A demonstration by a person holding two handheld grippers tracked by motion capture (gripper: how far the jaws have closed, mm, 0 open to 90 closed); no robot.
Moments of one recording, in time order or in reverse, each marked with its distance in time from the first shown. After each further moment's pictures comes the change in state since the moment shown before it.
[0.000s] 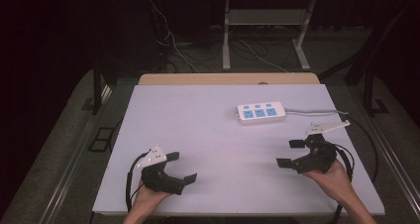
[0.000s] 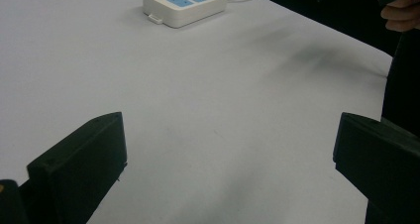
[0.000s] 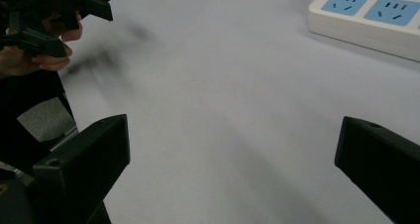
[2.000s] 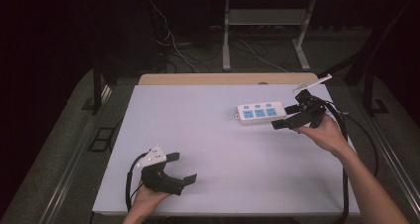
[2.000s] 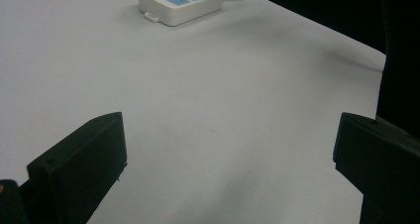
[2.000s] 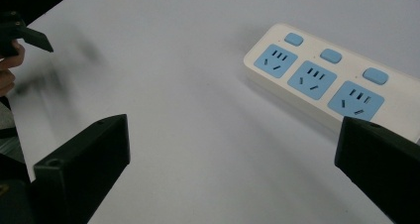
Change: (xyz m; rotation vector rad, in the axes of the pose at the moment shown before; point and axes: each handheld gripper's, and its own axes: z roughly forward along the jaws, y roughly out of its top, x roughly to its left) left arm 0.001 0.000 -0.001 0.004 -0.015 -0.004; right arm -0.054 0.095 0.016 0.134 -0.059 -0.020
